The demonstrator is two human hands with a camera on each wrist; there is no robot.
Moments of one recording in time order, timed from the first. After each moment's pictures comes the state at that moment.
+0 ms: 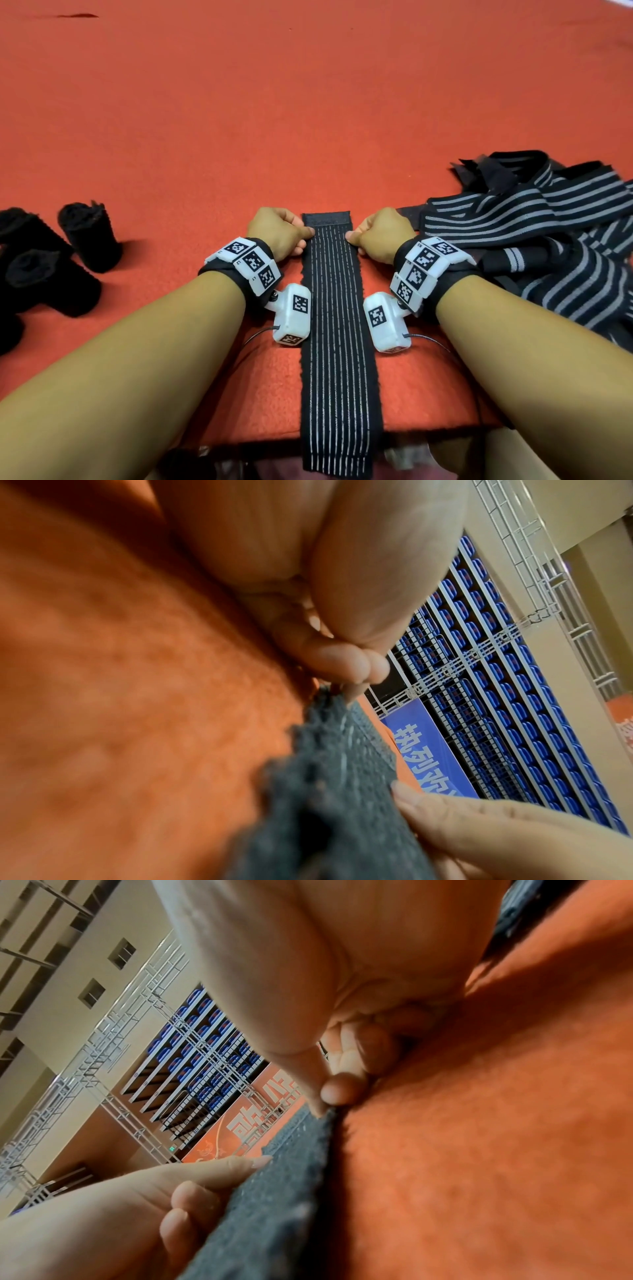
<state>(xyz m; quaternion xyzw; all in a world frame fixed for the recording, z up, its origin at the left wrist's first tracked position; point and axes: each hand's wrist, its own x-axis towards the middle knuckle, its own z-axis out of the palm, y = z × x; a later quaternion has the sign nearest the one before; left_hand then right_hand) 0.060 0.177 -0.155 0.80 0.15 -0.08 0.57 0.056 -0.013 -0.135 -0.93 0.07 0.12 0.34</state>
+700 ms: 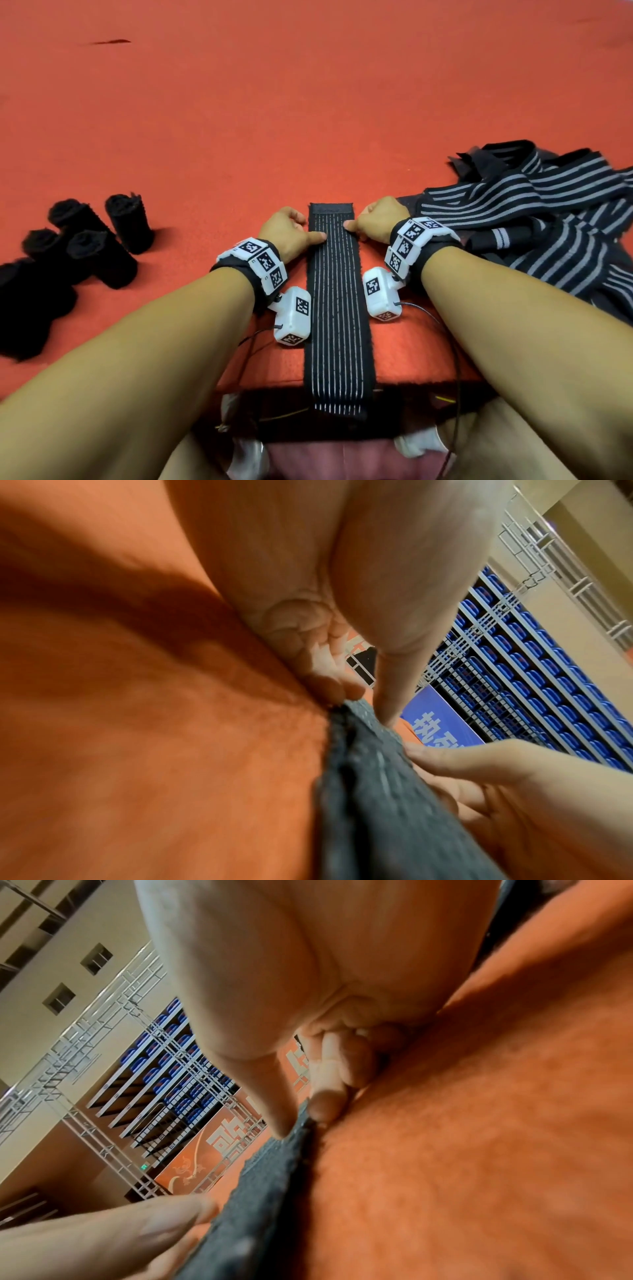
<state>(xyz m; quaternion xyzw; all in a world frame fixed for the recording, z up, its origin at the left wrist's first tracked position) 0.013 0.176 -0.147 0.87 0.11 -0.06 0.48 0.042 -0.012 -0.126 -0.93 0.08 0.12 0.35</state>
